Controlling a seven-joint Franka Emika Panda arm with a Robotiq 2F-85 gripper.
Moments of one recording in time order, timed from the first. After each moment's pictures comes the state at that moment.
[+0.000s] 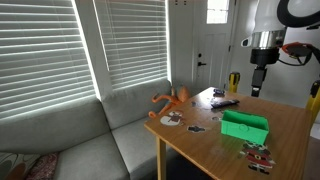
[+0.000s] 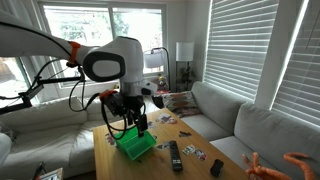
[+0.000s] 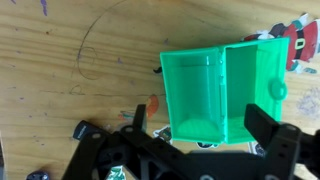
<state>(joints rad) 0.00 -0.30 -0.11 -2.28 -0.03 1.97 -0.20</state>
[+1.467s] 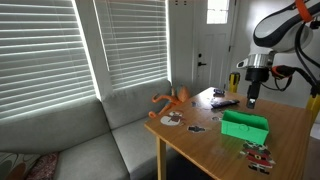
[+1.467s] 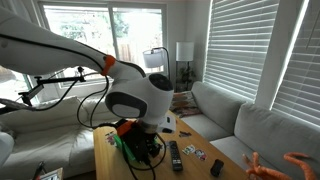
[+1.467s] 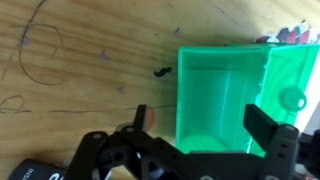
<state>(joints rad) -0.07 -0.06 -0.24 -2.23 0.35 1.97 -0.73</state>
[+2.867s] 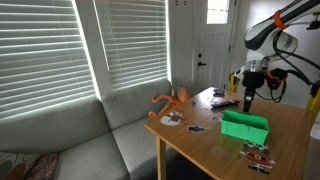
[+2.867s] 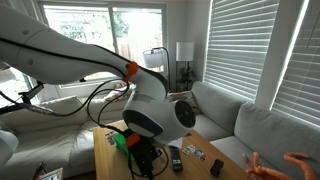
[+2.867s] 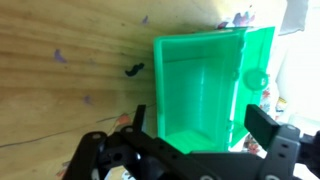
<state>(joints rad) -0.21 0.11 -0.21 -2.10 0.60 1.72 -0.85</state>
